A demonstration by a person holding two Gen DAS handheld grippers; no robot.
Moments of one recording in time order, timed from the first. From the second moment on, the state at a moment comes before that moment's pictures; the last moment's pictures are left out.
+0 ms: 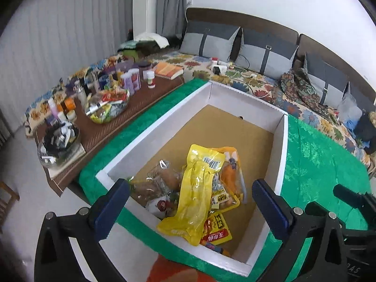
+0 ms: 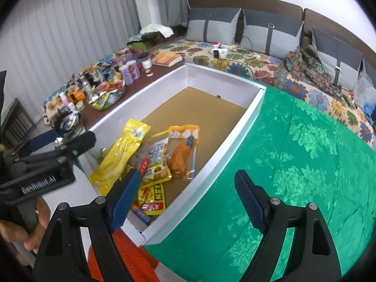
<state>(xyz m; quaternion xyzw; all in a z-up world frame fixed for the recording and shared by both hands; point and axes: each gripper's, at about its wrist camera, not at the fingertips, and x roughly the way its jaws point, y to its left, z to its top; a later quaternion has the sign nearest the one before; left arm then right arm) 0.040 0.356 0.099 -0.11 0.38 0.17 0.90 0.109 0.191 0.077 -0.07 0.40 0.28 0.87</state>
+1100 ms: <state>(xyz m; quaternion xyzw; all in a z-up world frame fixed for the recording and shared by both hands) 0.035 0.344 0.108 -0.04 0.37 0.19 0.91 0.104 0.204 0.086 -0.12 0.40 0.27 0.87</state>
